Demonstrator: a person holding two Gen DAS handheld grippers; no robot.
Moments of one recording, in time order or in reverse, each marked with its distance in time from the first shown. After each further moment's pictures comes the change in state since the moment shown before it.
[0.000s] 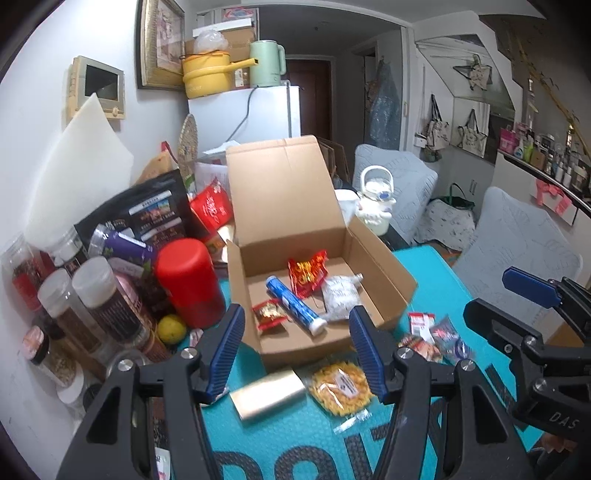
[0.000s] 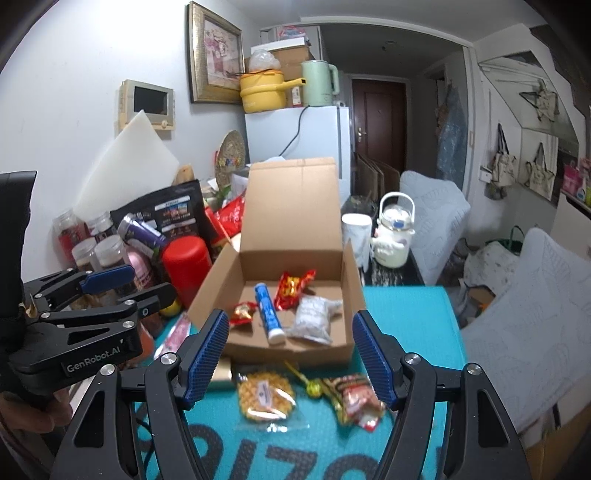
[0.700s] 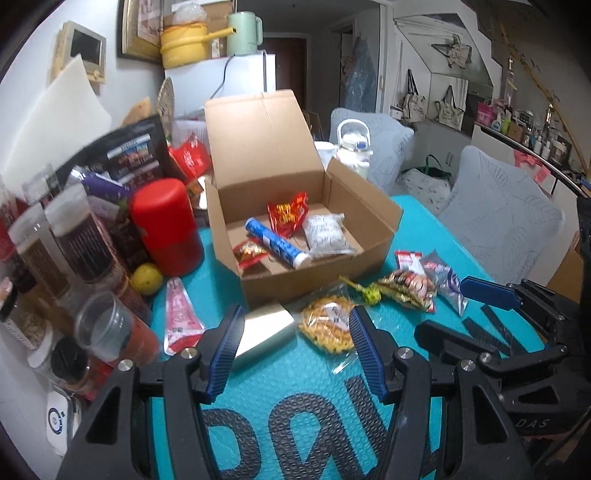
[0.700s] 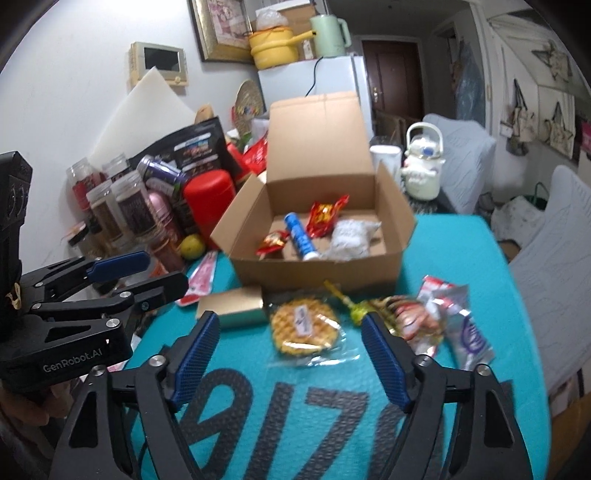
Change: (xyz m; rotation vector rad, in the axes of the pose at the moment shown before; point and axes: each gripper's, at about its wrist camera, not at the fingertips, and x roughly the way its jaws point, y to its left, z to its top) left arm 0.014 0.016 -0.075 0.033 0.096 -0.109; right arm 0.037 0.025 -0.082 0.047 0.138 0.113
